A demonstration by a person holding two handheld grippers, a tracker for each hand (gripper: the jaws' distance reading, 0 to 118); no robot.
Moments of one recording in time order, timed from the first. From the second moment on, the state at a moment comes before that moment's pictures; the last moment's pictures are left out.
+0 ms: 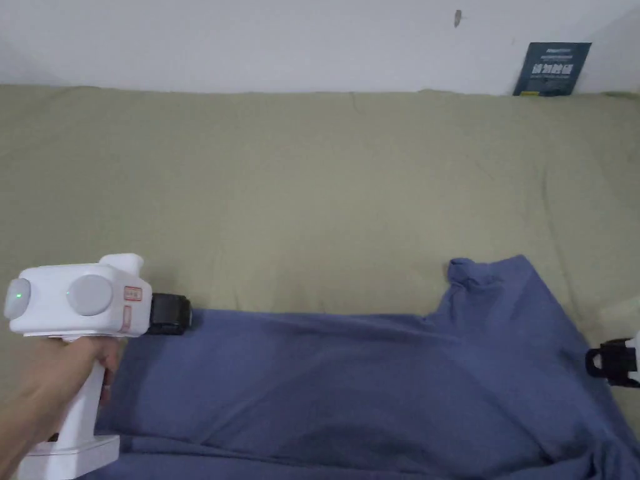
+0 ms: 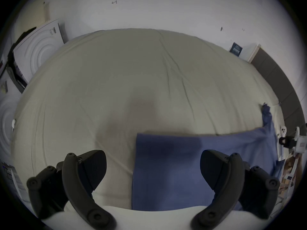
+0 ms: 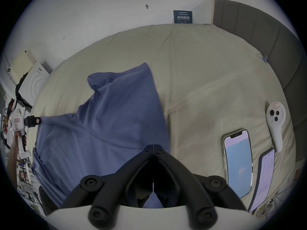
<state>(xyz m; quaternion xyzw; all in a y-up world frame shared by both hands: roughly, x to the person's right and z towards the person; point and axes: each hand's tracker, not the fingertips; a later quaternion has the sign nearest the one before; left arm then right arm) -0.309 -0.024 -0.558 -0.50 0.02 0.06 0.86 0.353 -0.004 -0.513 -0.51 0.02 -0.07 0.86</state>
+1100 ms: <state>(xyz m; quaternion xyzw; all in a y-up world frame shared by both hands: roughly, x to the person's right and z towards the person) -0.324 0.049 -0.483 -0.47 -0.02 0.12 0.88 0.362 0.065 -0.490 -0.46 0.08 -0.09 0.88</state>
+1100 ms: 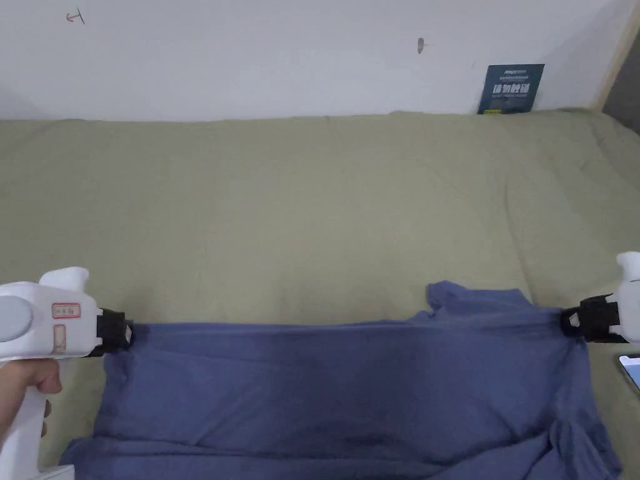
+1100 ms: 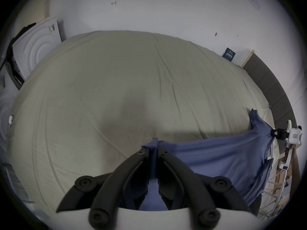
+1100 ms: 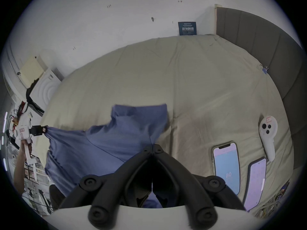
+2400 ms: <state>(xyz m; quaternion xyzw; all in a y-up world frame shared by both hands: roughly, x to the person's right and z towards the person) -0.353 0.007 -0.253 -0.50 0.01 0.12 0.86 0.373 0.001 -0.271 -0.50 0.01 -0.10 0.86</state>
